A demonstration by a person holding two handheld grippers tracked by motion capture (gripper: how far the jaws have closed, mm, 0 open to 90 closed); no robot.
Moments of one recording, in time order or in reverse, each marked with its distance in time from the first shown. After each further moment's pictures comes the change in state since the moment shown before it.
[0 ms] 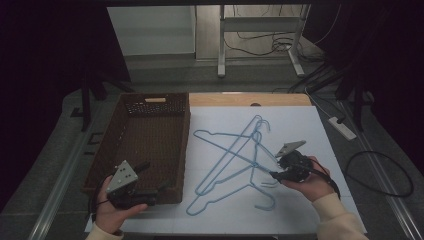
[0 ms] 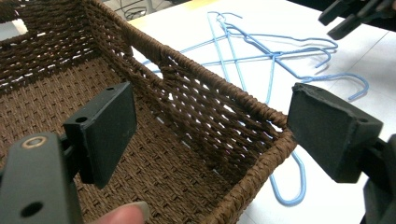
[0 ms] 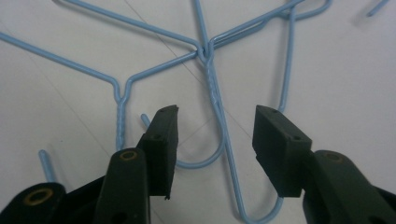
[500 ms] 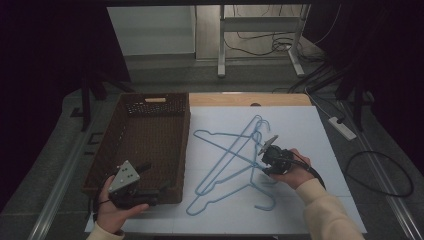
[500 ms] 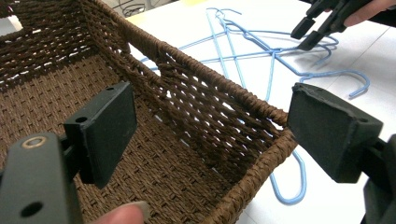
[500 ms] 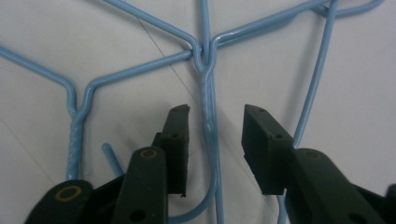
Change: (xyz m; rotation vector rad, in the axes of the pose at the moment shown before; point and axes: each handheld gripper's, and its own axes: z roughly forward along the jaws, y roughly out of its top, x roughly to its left) left arm -0.001 -0.001 0.004 0.012 -0.005 0.005; right arm -0.001 0.030 0.049 0.185 -0.021 -0.126
